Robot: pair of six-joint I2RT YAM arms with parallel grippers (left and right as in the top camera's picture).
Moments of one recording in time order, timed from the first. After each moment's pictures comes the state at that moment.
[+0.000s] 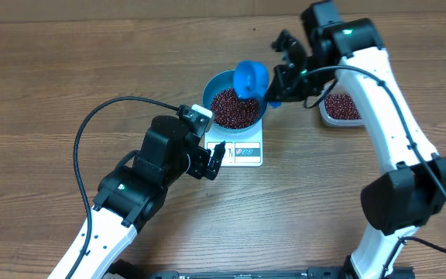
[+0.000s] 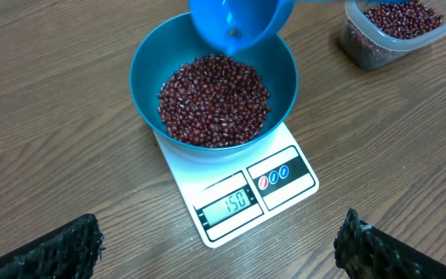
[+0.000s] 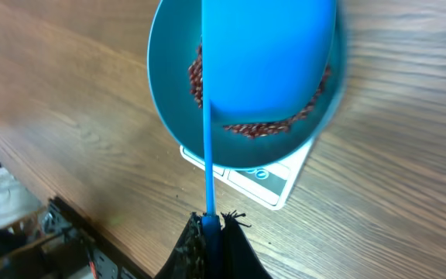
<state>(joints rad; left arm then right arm) -0.51 1.10 0.92 -0.53 0.02 -0.05 0.23 1.95 1.98 -1.37 -0.52 0.02</state>
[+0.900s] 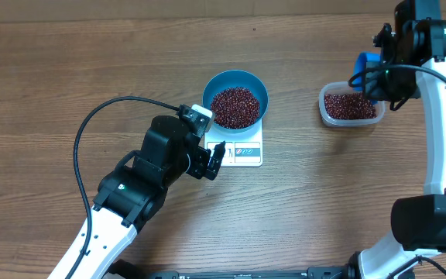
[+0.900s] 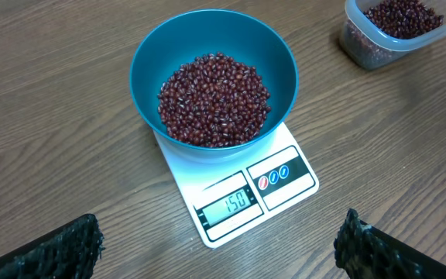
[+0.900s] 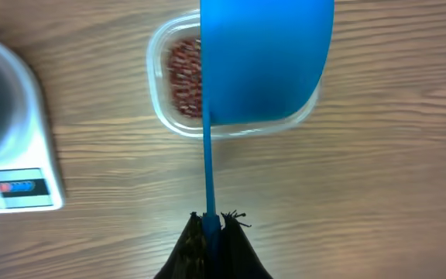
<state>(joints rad) -0.51 1.10 0.92 -0.53 0.02 -0.05 -0.05 1.82 1.98 -1.53 0.06 0.02</state>
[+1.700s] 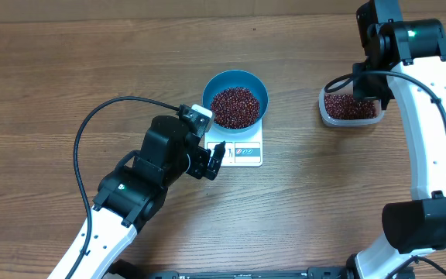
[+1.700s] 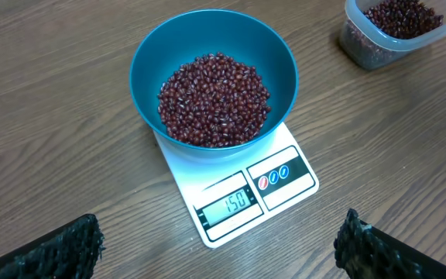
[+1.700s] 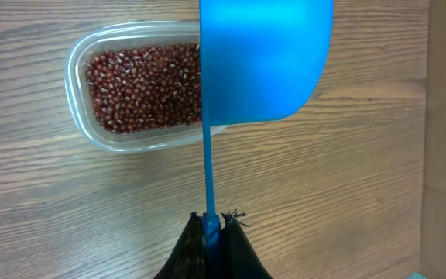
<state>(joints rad) -0.51 1.10 0.92 -0.53 0.02 -0.05 0.09 1.82 1.98 -1.53 0.40 0.14</state>
